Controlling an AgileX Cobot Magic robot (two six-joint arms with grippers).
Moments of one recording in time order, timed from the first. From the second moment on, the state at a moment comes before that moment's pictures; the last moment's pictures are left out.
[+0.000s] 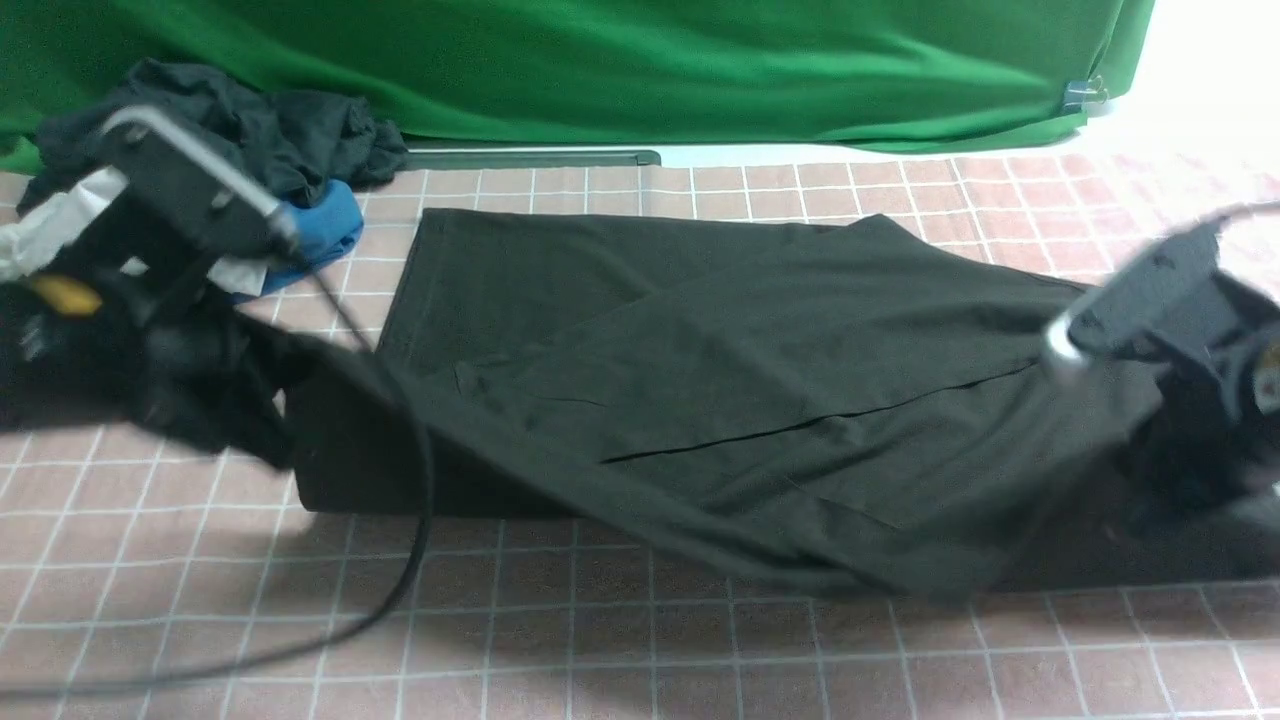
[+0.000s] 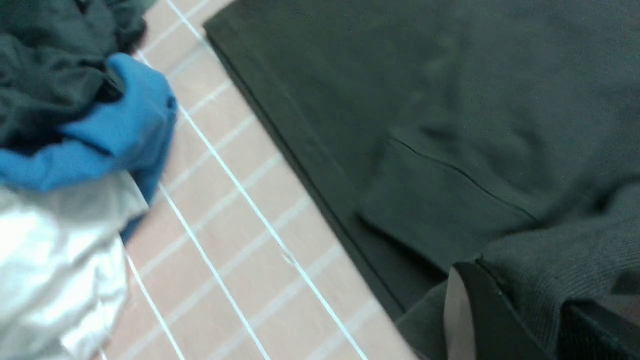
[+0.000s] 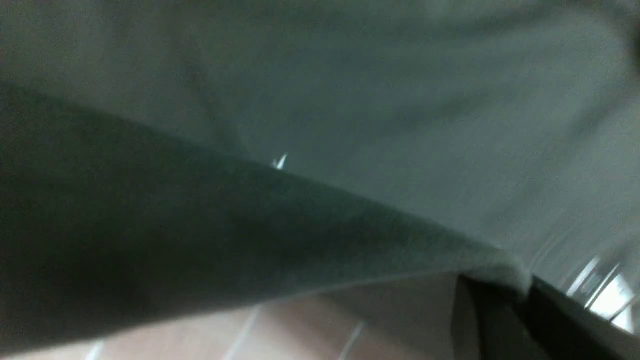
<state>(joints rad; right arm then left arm) 0.32 1.38 -0.86 -0.25 0.70 -0.16 -0.08 1.29 -0.82 -0.30 0.44 0.85</state>
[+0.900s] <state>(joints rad) 0.14 1.97 -1.45 -0.39 0.49 -0.12 0.01 2.09 -1.61 -0.27 0.46 0.85</state>
